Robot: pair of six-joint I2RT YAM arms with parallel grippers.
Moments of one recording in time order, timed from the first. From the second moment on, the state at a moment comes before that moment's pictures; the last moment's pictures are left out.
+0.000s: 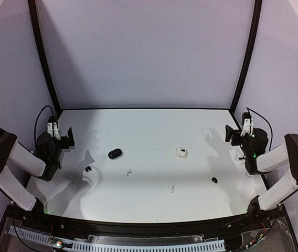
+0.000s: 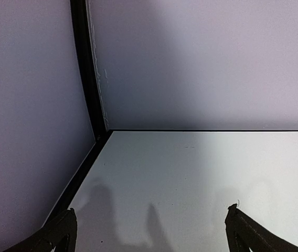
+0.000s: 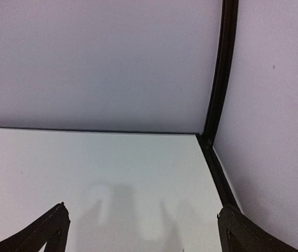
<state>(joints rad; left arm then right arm) -0.18 1.54 0.30 1.21 -0.35 0.07 -0.04 1.47 0.31 1.10 -0.05 -0.05</state>
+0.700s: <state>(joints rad) -0.20 1.26 0.82 0.62 0.10 -0.10 0.30 1.51 0.94 0.20 -0.50 -0.46</state>
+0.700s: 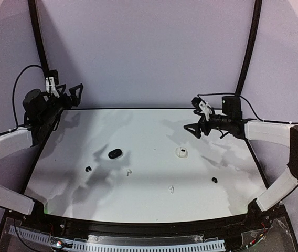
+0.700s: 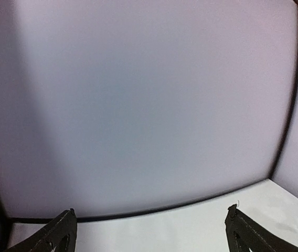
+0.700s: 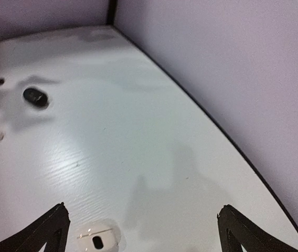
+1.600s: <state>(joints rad) -0.28 1.26 0.81 0.44 0.38 -0.12 0.39 1.90 1.16 -0.28 -0.43 -0.93</state>
